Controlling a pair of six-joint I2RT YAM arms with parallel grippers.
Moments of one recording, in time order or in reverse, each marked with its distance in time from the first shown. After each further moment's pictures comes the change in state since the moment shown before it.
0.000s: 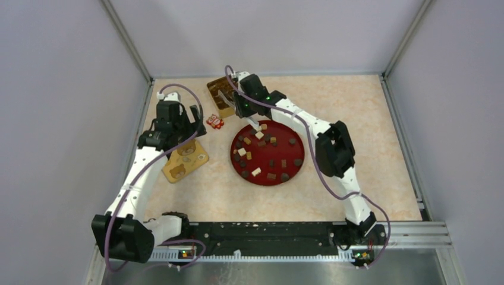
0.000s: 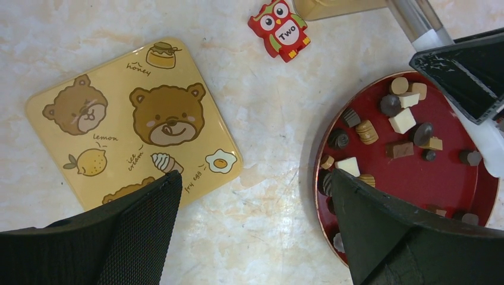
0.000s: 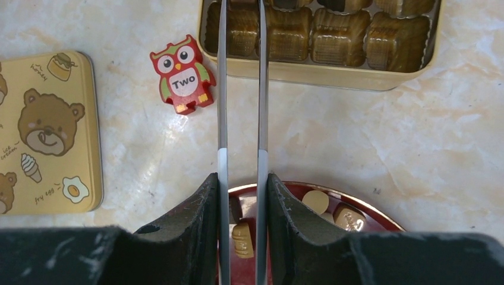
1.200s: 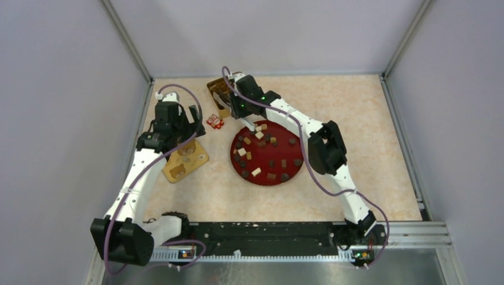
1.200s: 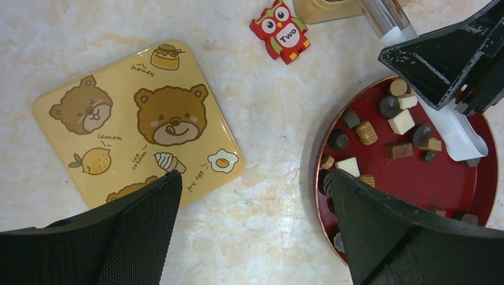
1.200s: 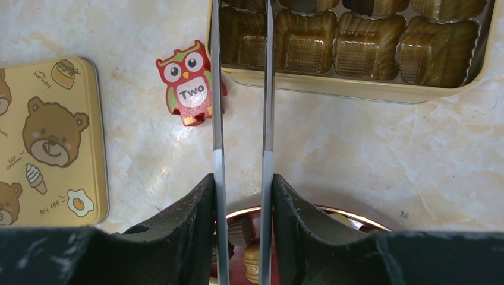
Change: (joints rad) left arm 0.000 -0.026 -0.003 -0.006 -0.010 0.002; right arm 0.003 0.124 0.136 -0.038 -0.040 0.031
